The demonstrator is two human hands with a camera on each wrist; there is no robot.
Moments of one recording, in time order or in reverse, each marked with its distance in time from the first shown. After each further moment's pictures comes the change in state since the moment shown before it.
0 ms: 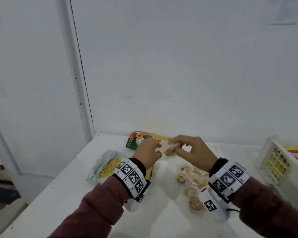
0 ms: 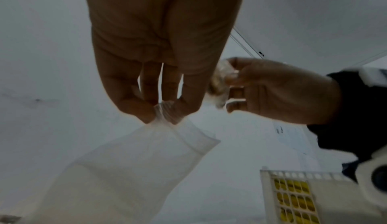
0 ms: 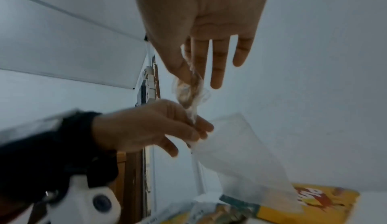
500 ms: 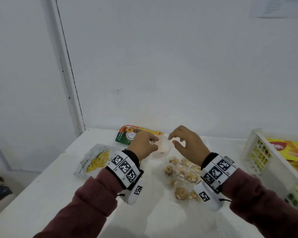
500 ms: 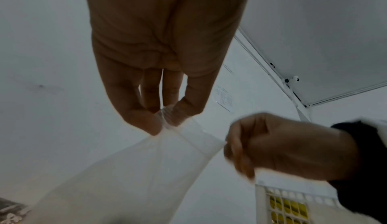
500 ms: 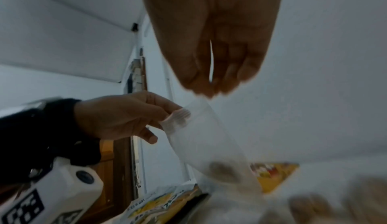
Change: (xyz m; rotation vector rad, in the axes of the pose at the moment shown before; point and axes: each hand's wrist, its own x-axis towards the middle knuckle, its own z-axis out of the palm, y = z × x) left_hand 0.004 0.021 0.012 -0.260 -0.013 -0.044; right_hand -0.009 0.045 -0.012 -0.342 0.105 -0.098
